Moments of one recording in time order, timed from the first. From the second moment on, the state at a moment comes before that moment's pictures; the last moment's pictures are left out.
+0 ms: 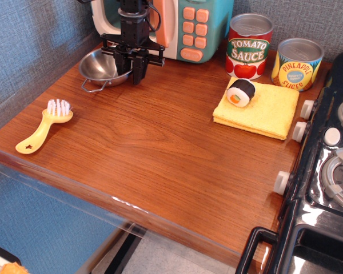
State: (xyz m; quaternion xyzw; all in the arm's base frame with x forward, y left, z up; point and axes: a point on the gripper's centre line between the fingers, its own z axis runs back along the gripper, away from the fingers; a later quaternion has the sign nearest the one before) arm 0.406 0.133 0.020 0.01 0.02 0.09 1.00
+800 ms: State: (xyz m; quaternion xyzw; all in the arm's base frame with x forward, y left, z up) arm 0.303 0.013 0.089 -0.03 -0.08 -0.06 0.99
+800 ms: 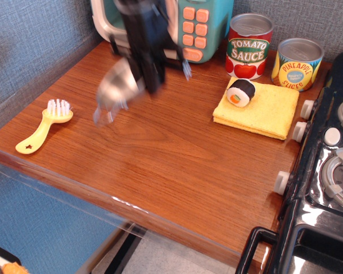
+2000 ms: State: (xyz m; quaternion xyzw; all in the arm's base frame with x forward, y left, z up) arm 0.261 -0.045 0.052 0.00 -0.03 -0.13 0.99
